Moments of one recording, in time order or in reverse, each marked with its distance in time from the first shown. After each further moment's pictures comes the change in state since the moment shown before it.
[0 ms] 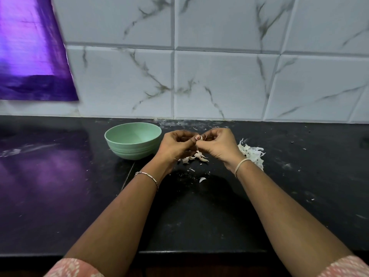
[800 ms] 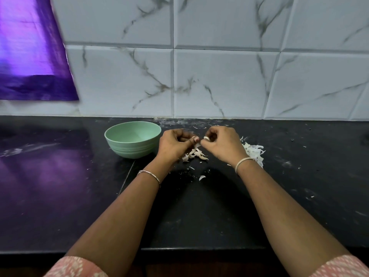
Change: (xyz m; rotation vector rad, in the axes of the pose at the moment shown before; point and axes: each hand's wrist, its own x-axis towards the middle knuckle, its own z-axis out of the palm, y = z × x) left_hand 0.008 -0.009 -0.002 0.264 0.121 0.058; right_hand 0.007 0.005 -0.014 -0.574 -0.003 -0.249
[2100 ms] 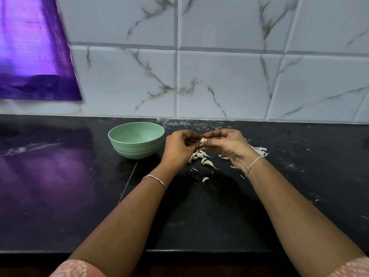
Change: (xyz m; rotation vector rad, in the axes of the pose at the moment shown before) left_hand -0.006 0.005 0.004 0.248 0.021 0.228; right_hand -0.004 -0.005 -0.007 0.977 -0.161 0.356
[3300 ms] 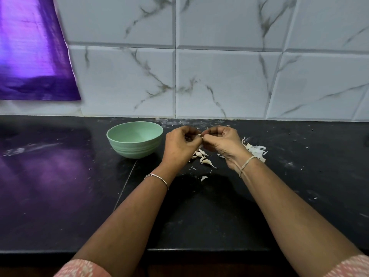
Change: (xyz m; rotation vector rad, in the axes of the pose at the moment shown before) left_hand -0.003 0.011 0.003 0.154 0.137 0.039; right_hand 0.000 0.003 0.014 0.024 0.070 -0.074
